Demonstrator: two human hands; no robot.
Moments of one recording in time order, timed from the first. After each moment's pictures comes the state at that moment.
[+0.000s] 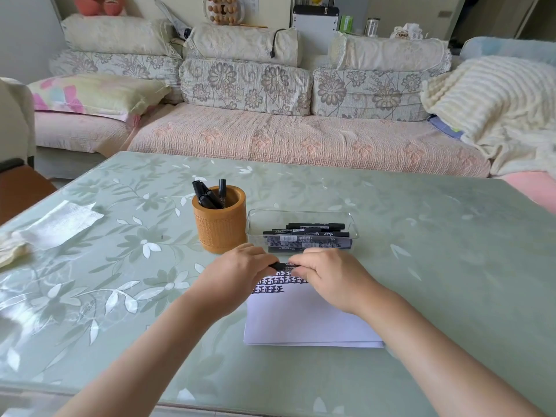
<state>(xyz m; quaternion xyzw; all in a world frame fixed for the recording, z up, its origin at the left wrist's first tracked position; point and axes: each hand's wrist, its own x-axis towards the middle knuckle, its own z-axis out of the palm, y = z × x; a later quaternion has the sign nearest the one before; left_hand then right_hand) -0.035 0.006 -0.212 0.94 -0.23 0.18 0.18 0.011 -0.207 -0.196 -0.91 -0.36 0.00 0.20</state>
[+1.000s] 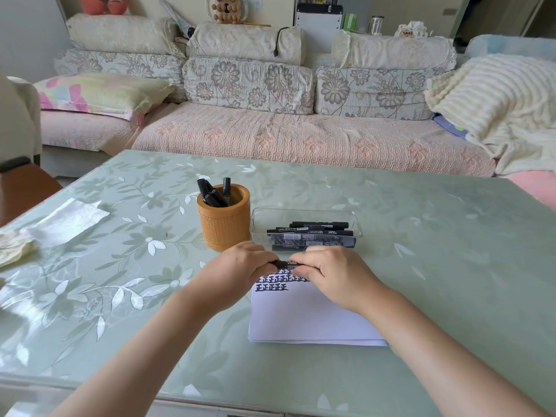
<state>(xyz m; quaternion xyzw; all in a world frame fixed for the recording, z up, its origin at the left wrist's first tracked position) -0.036 0.016 -0.208 0.93 -0.24 0.15 0.22 0.010 -0.207 -0.196 -0.90 -0.38 -0.05 0.21</state>
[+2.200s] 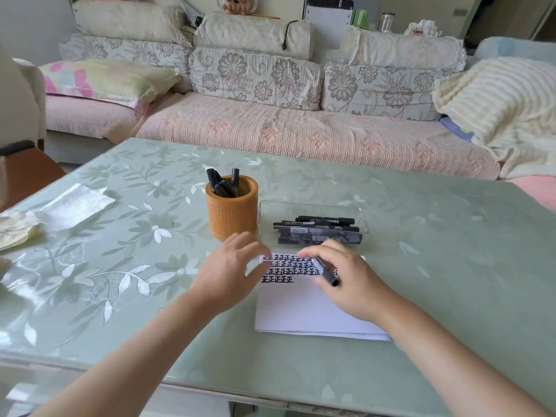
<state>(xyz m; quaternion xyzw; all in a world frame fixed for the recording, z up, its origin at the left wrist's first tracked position) -0.047 0.029 -0.238 0.93 -0.15 0.25 0.22 -0.003 -0.218 -0.212 -0.86 -0.35 0.01 0.36</state>
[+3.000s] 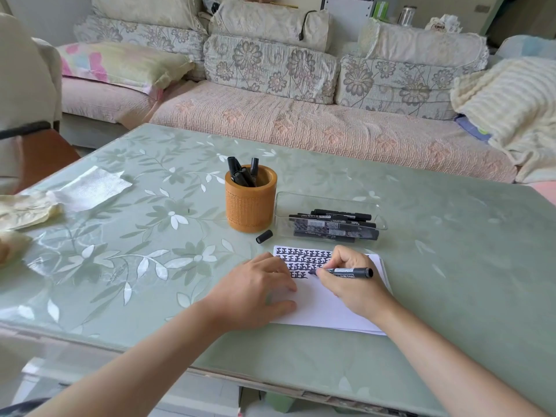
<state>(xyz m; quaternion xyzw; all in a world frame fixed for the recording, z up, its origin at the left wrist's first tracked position) -0.076 0.023 -0.257 0.93 -0.24 0.14 0.26 -0.005 -0.197 -0.248 -0.82 -0.16 0.07 0.54</state>
